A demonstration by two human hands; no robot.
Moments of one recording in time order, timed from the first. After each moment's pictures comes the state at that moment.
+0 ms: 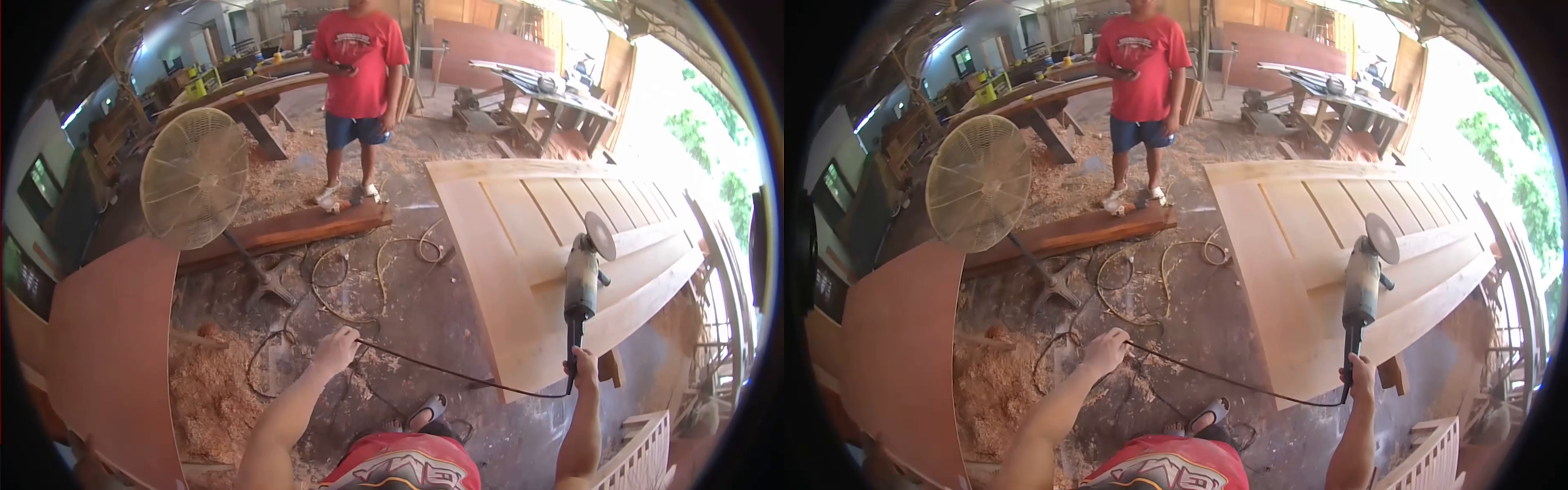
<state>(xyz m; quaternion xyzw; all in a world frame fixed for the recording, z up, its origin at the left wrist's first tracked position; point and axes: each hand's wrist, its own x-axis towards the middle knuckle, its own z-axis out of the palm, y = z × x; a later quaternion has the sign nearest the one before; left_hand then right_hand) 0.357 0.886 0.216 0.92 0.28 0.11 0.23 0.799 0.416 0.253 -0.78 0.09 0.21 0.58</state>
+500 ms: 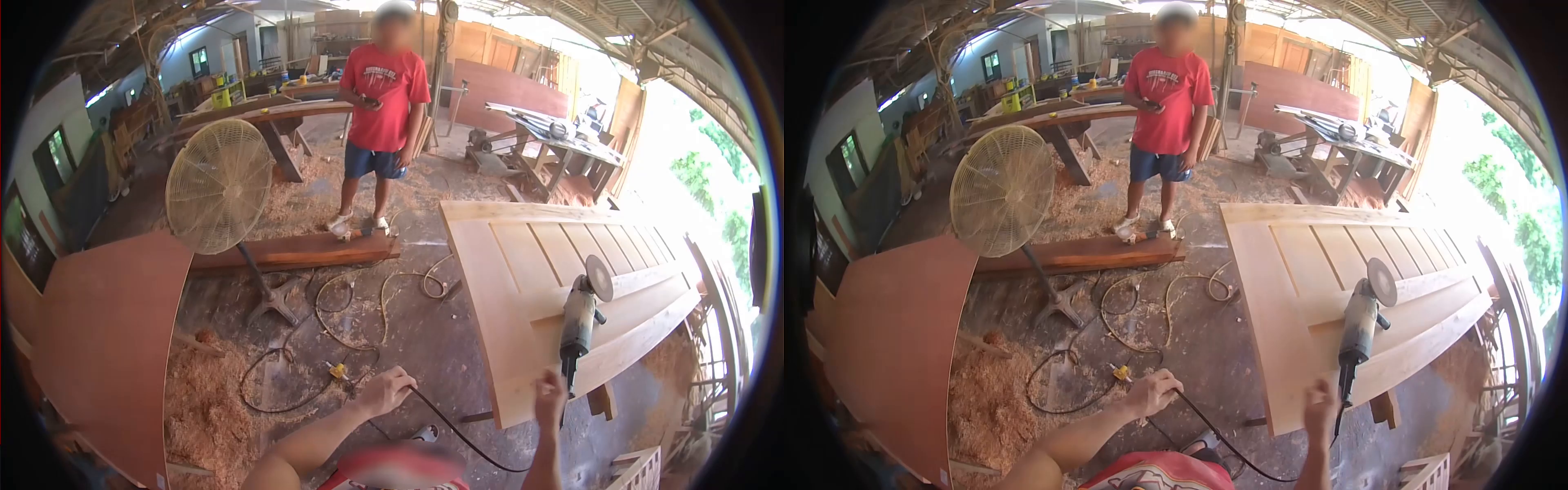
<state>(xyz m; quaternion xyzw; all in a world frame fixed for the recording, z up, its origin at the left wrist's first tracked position) 0.390 0.797 0.261 0.90 0.13 0.21 0.37 0.672 0.500 0.304 -0.87 -0.26 -0.04 0.43</state>
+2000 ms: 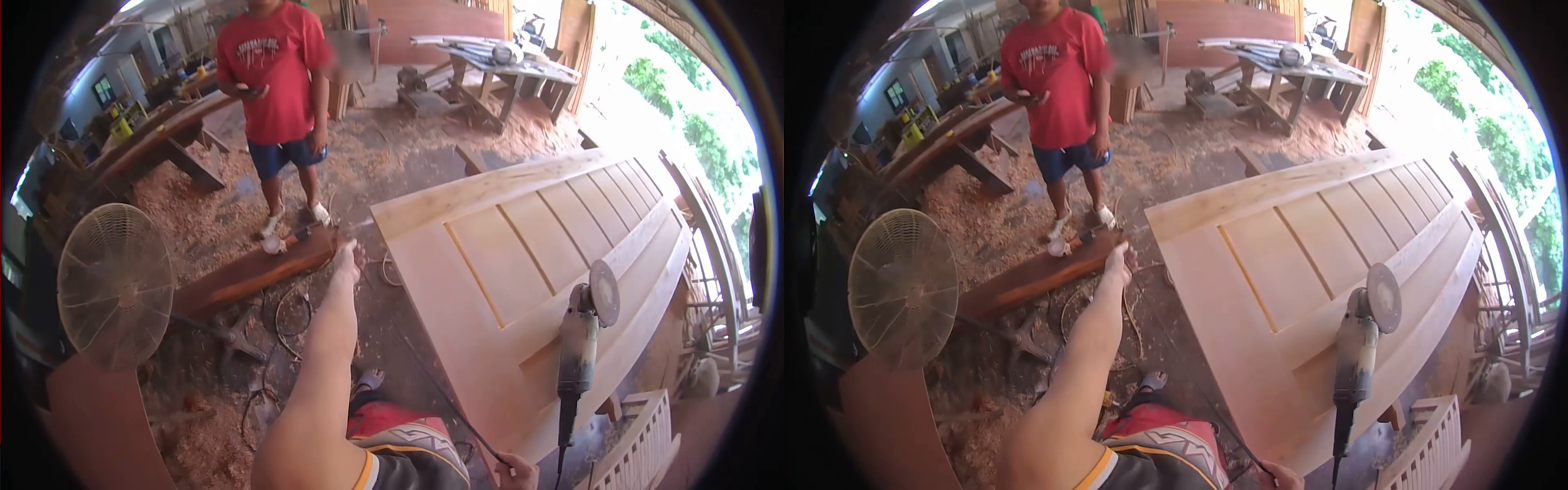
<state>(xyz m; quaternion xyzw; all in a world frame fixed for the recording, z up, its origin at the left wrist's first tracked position) 0.874 1.243 0.124 0.26 0.42 0.22 0.84 0.669 0.640 0.417 -0.88 -0.15 0.15 0.42</state>
